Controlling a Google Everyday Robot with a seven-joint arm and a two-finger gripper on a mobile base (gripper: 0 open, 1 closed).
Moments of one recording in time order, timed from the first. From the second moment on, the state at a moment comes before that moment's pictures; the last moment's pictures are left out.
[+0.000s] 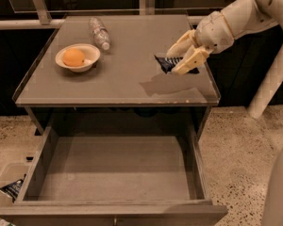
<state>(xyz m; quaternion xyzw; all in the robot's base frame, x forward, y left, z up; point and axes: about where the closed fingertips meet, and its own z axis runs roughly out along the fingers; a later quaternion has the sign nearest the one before) 0.624 -0.117 0.916 -0.69 0.57 0.25 0.36</state>
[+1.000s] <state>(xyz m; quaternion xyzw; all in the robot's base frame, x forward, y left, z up) 0.505 -0.124 0.912 -0.68 0.60 0.29 0.31</state>
